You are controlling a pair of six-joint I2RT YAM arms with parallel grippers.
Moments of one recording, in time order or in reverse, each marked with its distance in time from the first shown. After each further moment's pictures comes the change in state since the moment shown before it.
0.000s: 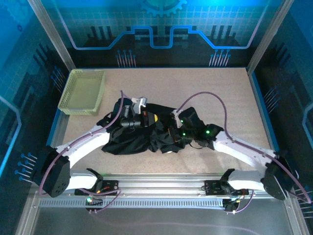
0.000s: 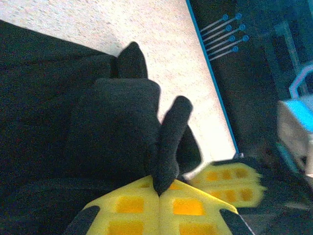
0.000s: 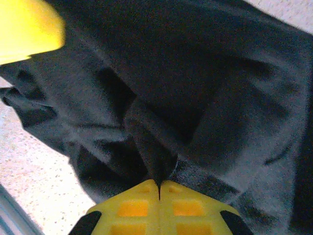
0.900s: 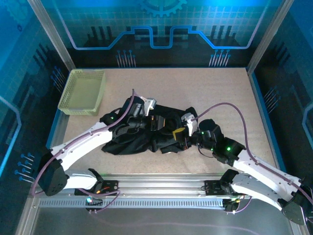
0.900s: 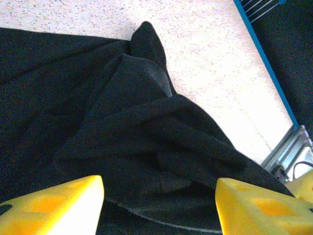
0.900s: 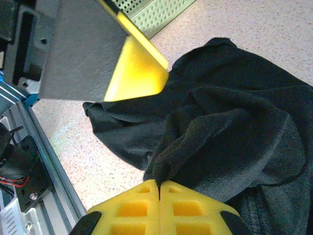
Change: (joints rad) left arm -0.176 0.025 0.240 -0.402 -0.256 0.212; right arm -0.003 -0.348 -0.191 0.135 -0.140 -0.076
